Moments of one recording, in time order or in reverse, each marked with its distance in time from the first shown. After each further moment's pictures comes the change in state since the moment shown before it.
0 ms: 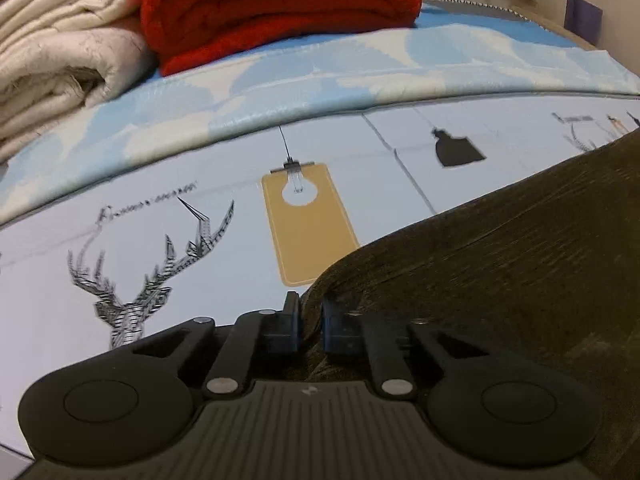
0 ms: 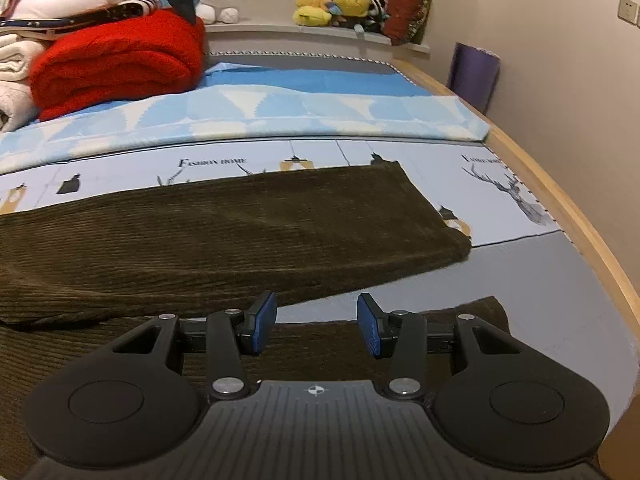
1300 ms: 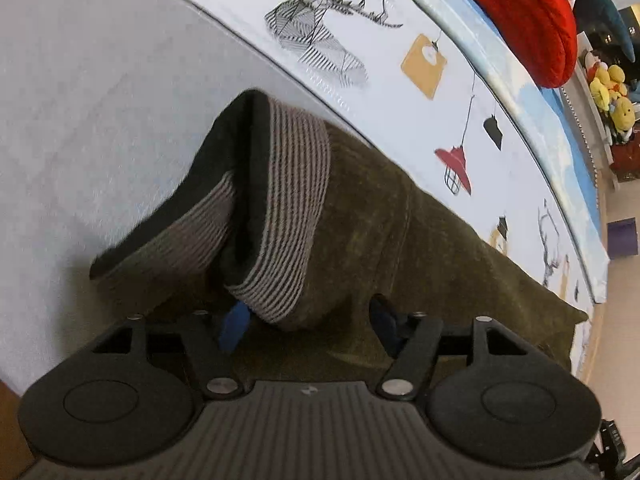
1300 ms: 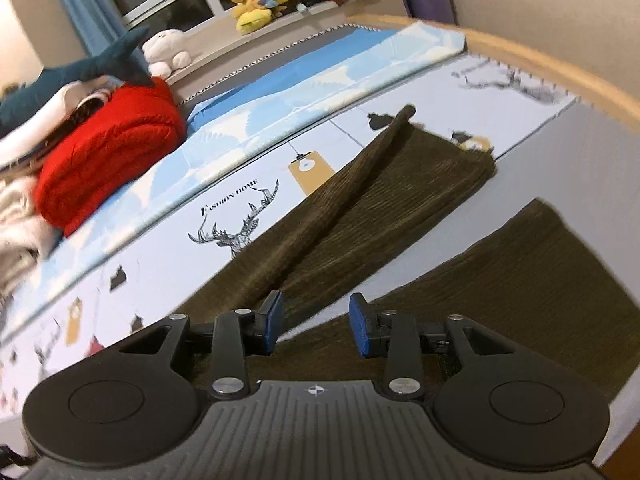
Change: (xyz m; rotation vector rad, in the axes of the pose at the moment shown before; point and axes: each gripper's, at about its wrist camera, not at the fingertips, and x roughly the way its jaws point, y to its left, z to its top) left arm -0.137 0.040 -0.161 -0.912 0.378 -0.190; right arm 0.015 -0.045 0.000 0.492 0.051 0.236
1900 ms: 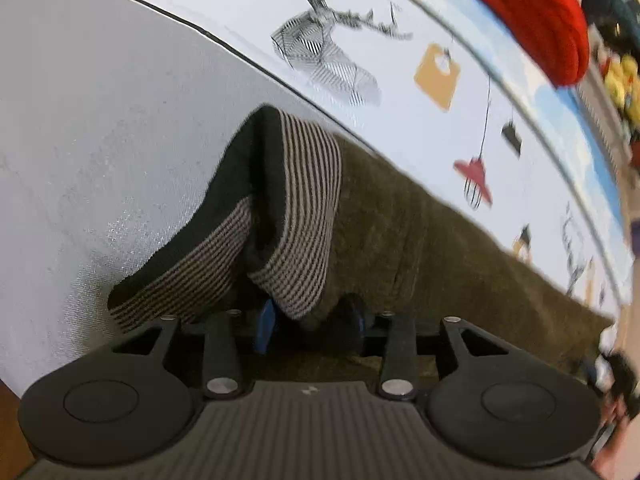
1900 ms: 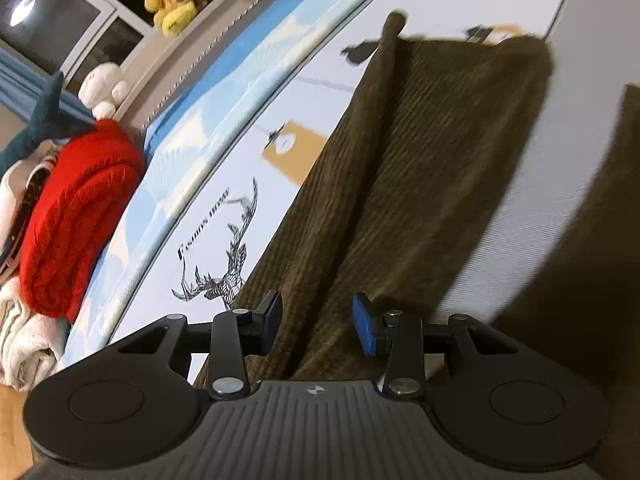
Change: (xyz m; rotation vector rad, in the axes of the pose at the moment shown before) left arm 0.004 -0.011 0.005 0.038 -0.022 0.084; right arm 0.165 -0.004 0.021 0.298 0.082 0.052
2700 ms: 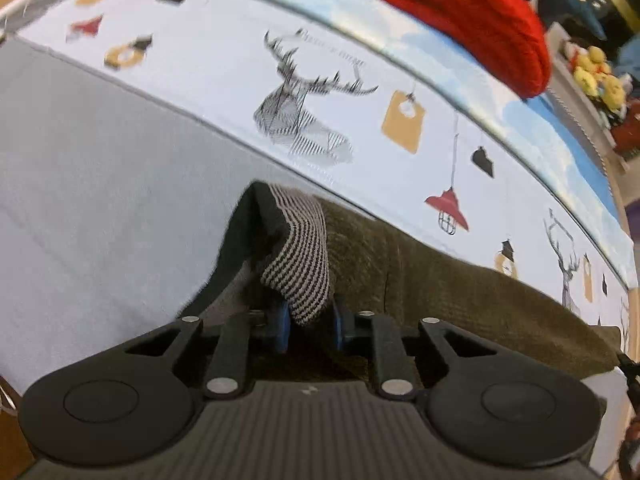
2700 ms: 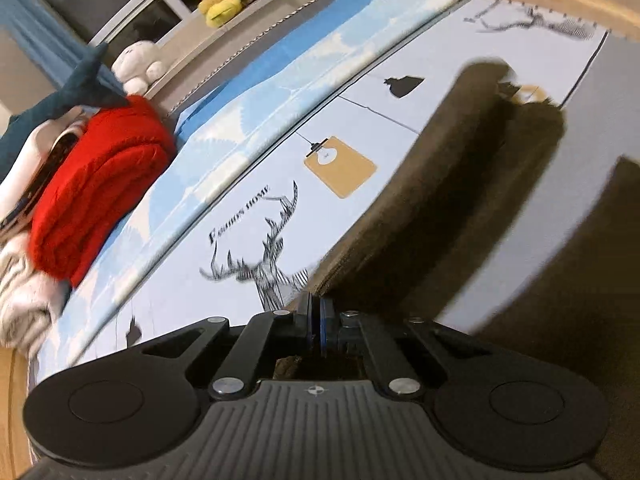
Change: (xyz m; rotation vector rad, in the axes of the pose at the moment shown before) left arm -0.062 -0.007 -0.006 0.127 -0.182 0.006; right arm -0.095 0.033 -0.010 -0.164 -0.011 -0.029
